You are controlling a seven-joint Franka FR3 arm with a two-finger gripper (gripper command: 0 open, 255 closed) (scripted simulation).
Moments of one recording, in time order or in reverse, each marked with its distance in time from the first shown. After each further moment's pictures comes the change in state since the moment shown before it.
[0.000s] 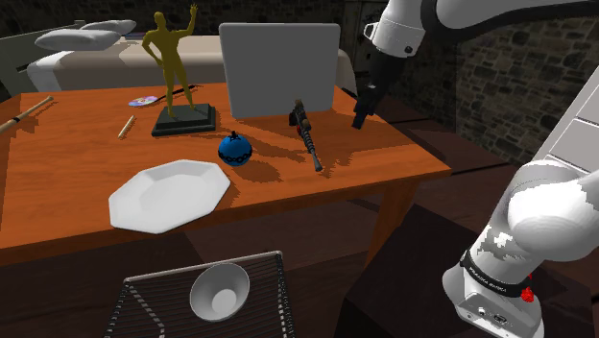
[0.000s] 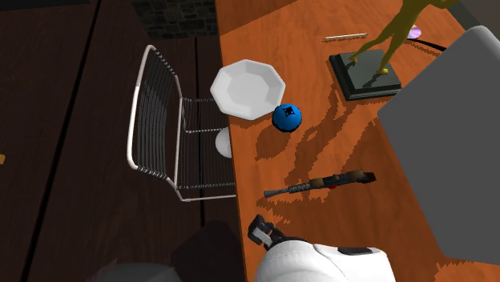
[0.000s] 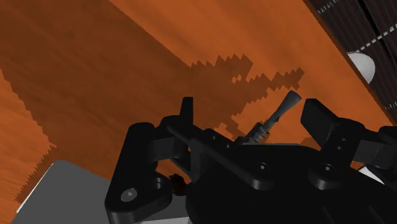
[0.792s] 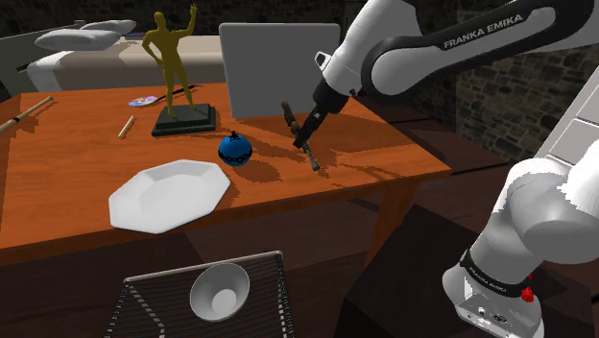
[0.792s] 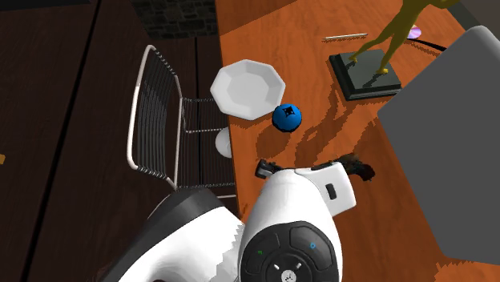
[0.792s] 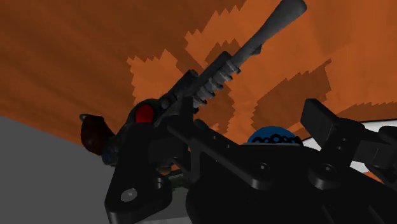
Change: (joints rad) arm 0.137 0.274 0.011 -0.066 0.125 0.620 -0.160
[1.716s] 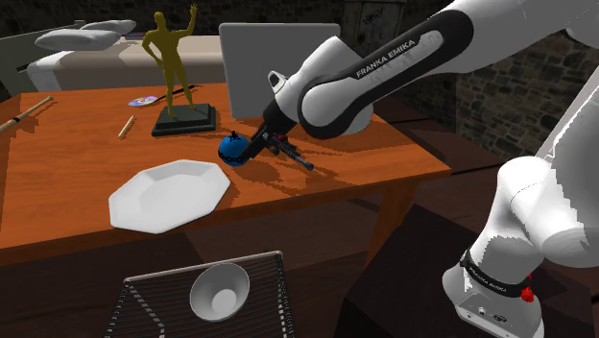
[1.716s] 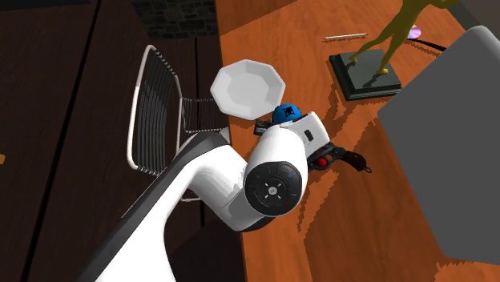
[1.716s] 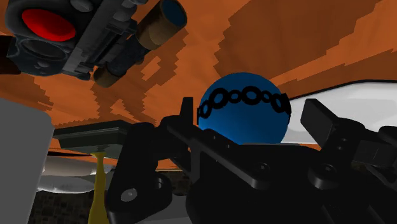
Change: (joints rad) arm 0.218 0.371 -0.050 0.164 0.284 0.441 -0.326
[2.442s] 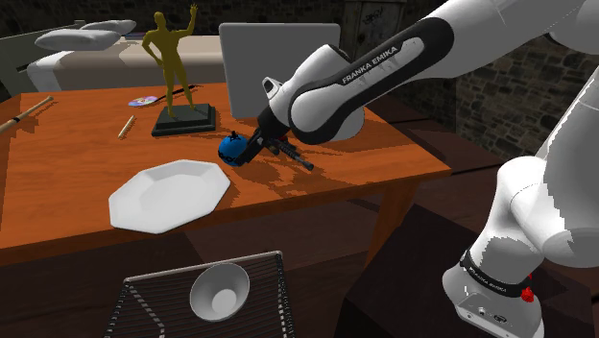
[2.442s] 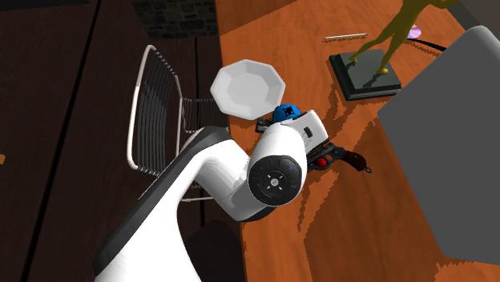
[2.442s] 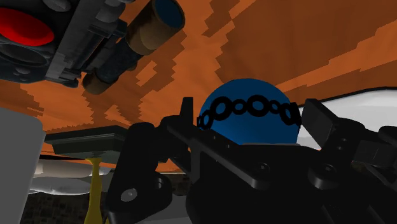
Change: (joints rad) arm 0.009 0.062 0.001 0.036 0.037 0.028 -0.034
